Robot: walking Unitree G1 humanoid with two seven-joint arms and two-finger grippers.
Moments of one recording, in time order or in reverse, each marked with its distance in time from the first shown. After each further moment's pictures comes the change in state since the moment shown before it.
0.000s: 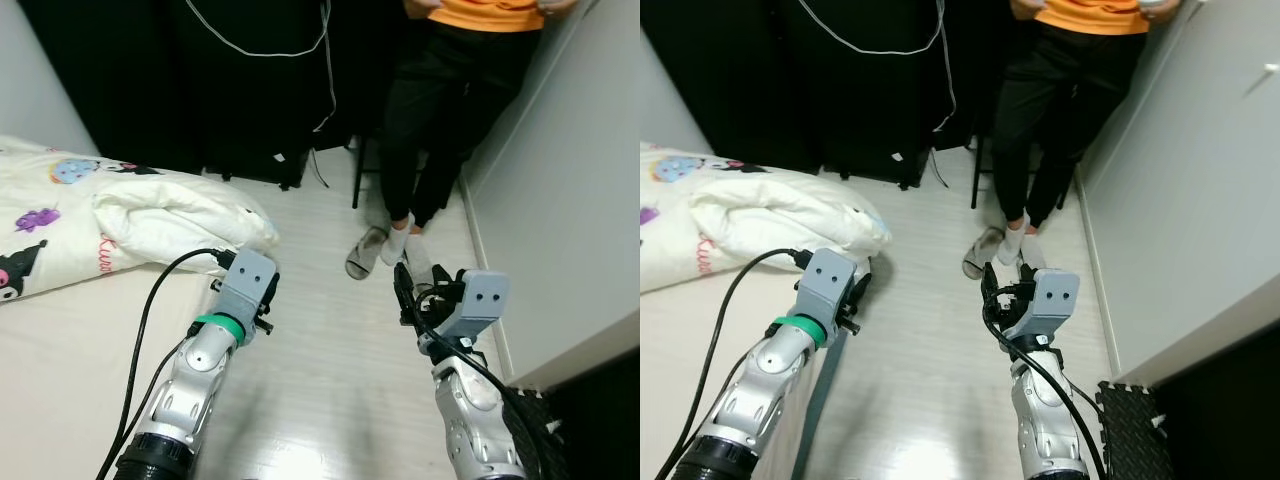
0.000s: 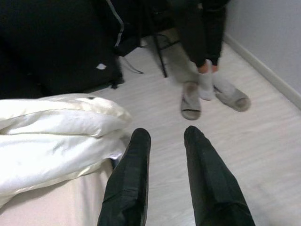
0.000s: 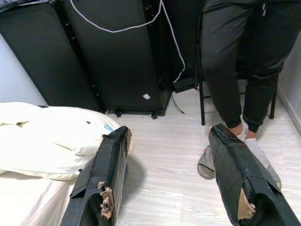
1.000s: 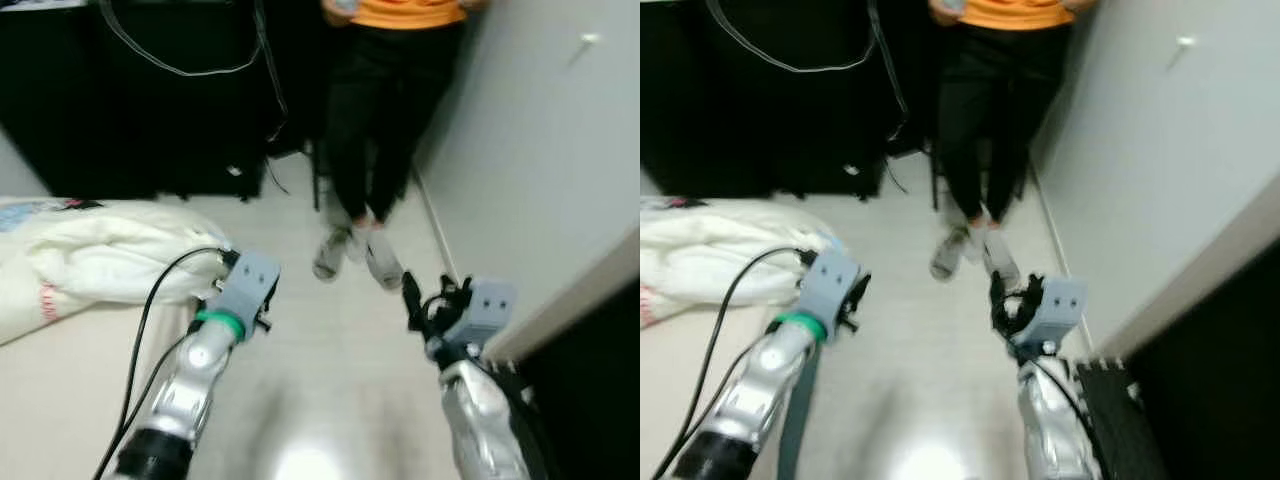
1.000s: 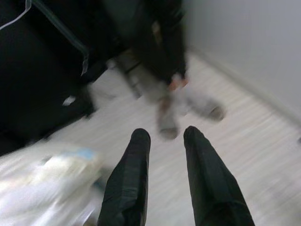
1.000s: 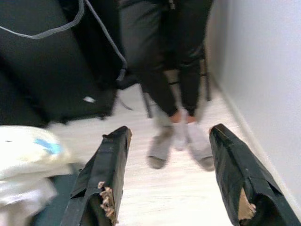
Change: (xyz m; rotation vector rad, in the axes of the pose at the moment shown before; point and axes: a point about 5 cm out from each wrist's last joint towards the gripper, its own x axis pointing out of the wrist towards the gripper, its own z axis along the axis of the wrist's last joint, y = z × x) left arm 0.007 -0.006 0.008 0.054 -0.025 -0.009; right arm -0.012 -0.023 -0.007 -0.012 0.048 -0.085
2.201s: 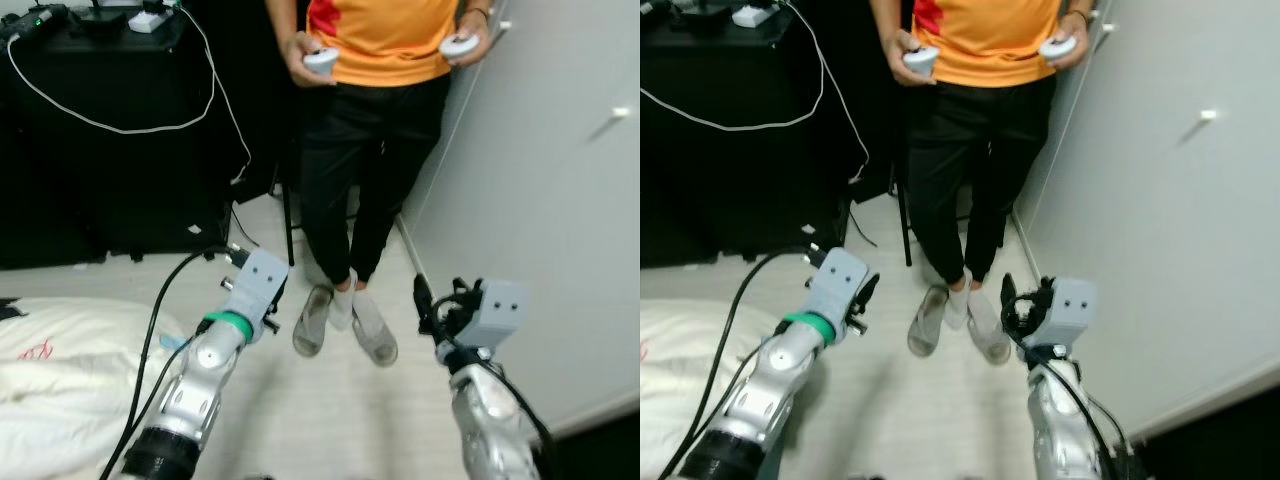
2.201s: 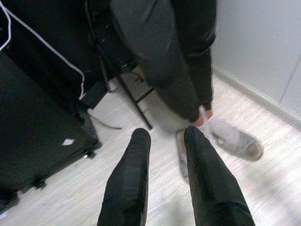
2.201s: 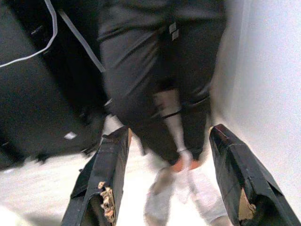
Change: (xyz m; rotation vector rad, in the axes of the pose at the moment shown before) left arm -0.003 0.010 -0.010 0.013 0.040 0.030; right arm 0.002 0.019 -0.004 0.029 0.027 0.062
